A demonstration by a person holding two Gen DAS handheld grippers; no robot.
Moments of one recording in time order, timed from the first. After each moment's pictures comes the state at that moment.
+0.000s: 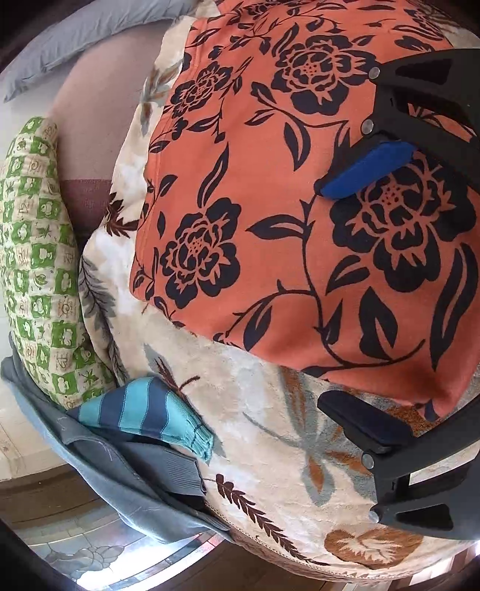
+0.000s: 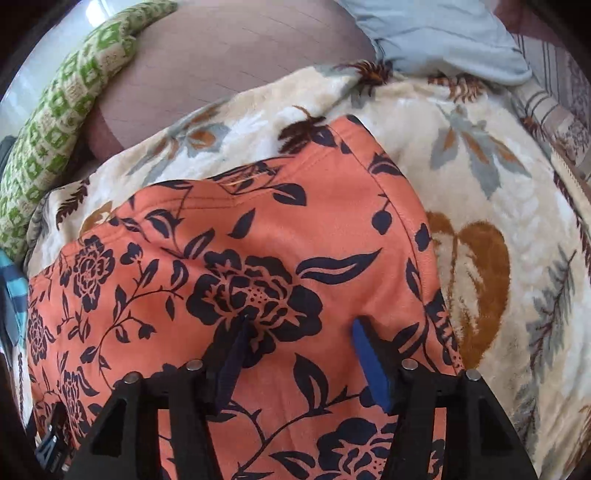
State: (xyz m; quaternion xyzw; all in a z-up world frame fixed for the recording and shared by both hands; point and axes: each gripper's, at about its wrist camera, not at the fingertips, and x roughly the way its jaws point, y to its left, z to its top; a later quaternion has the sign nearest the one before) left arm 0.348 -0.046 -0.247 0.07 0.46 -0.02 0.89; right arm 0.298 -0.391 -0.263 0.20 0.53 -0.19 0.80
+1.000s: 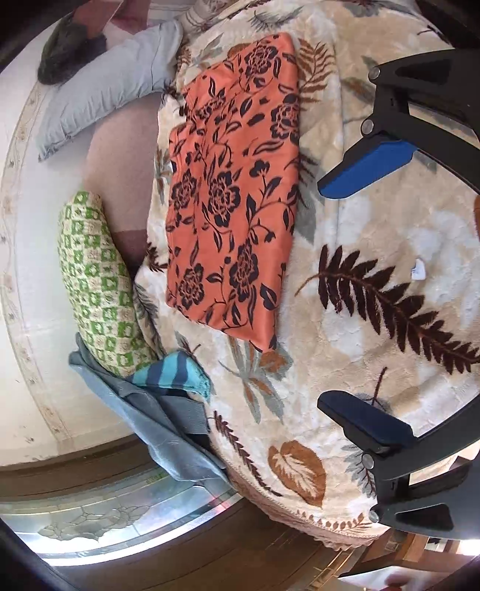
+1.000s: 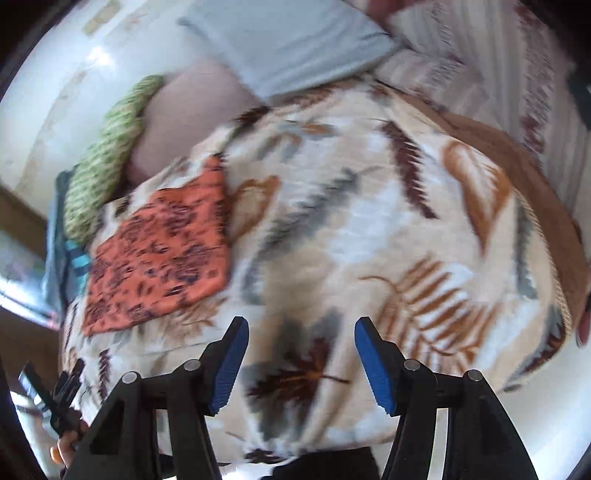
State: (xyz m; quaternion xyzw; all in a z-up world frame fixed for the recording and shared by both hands) left arm 0.129 -0.043 -0.158 0.10 0.36 -0.06 0.92; right arm 0.000 -0.475 -0.132 0.29 0.45 -0.09 0.84
